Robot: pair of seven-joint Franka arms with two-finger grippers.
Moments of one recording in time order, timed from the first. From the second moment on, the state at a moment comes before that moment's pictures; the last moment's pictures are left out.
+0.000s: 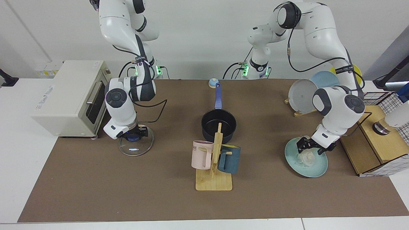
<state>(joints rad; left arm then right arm) 0.18 0.52 -0.11 -1.62 0.02 2.21 0.22 0.11 0.36 -0.04 -1.89 -0.10 2.16 0.07</state>
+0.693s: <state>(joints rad) 0.17 0.51 -0.14 -1.67 0.02 2.23 0.14 0.11 0.33 -0.01 -1.82 -0.10 2.10 0.07</state>
